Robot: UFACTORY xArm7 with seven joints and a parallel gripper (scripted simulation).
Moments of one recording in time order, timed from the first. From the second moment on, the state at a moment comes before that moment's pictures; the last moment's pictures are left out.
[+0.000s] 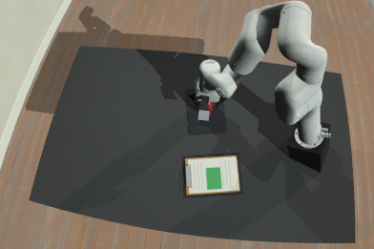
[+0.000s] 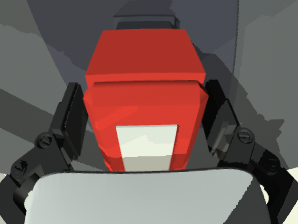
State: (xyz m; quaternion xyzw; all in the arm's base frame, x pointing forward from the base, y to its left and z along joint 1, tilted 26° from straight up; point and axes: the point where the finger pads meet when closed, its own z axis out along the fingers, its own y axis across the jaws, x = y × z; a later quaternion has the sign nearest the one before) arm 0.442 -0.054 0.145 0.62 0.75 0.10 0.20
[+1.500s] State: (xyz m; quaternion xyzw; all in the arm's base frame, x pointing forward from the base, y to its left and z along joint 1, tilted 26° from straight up) arm 0.442 -0.054 0.145 0.62 0.75 0.10 0.20
